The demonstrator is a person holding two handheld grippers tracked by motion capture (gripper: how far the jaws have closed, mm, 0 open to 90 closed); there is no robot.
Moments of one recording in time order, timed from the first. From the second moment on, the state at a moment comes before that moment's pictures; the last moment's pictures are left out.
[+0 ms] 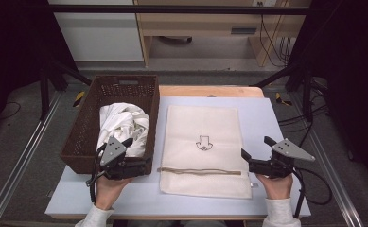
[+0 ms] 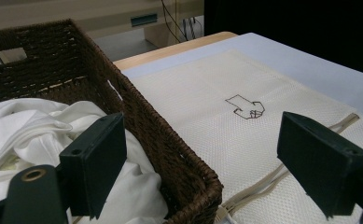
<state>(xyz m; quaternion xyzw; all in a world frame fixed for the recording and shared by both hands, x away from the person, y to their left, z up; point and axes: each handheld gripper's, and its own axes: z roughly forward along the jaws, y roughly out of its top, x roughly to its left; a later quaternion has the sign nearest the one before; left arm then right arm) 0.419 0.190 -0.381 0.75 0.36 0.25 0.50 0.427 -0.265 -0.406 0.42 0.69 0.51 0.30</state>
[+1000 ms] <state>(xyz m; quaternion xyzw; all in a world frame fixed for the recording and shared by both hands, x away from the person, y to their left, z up) 0.401 0.127 -0.401 0.78 0.31 0.20 0.50 0.432 -0.227 -0.412 0.40 0.72 0.50 0.26</state>
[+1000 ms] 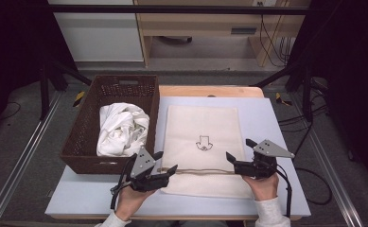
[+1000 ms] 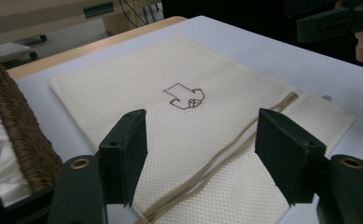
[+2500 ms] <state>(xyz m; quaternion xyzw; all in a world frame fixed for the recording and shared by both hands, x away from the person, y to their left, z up) 0.408 0.067 -0.486 0.86 0.29 0.11 0.41 0.448 -0.150 -0.479 0.35 0.84 0.38 0.16</state>
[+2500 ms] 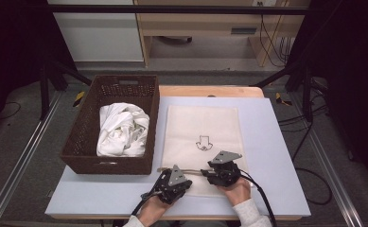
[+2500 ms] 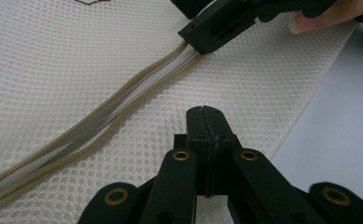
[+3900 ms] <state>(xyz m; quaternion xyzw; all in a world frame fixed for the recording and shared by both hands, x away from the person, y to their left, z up) 0.403 0.065 -0.488 0.86 0.28 0.14 0.41 0.447 -0.165 -0.453 0.36 0.80 0.45 0.15</state>
